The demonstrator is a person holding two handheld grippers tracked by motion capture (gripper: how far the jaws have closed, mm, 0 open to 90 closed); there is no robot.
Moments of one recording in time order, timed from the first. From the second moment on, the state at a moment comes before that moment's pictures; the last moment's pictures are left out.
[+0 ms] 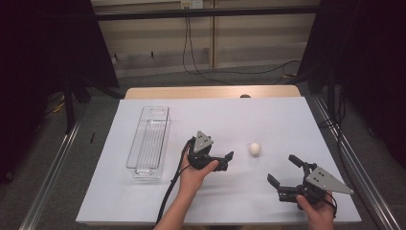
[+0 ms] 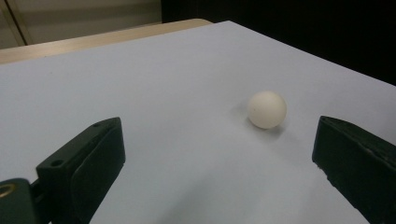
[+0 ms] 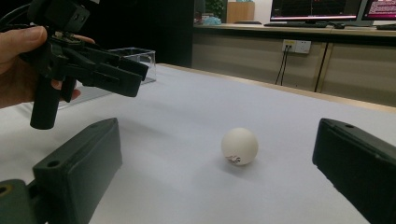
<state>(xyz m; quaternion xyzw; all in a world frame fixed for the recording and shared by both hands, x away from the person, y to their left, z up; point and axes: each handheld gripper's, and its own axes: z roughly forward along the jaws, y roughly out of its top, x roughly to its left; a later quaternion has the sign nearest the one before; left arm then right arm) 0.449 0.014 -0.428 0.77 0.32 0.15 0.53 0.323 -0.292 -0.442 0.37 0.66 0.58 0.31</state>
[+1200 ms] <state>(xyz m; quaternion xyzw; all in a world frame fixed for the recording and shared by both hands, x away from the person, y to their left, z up) 0.458 -0.010 -0.426 0.78 0.32 0.15 0.52 0.323 -0.292 -0.442 0.38 0.65 0.58 0.31</state>
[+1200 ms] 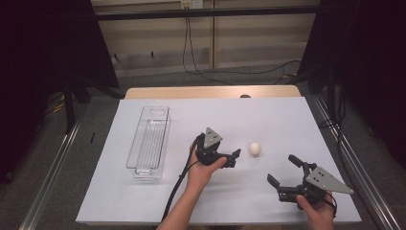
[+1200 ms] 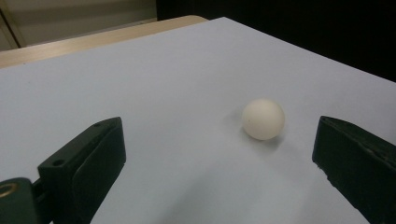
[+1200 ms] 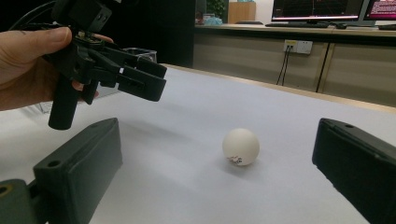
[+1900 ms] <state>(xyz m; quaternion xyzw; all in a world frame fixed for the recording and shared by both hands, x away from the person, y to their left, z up) 0.461 -0.019 -0.430 0.79 0.31 0.15 0.51 0.324 -0.293 -0.442 0.38 0.65 0.58 0.31</state>
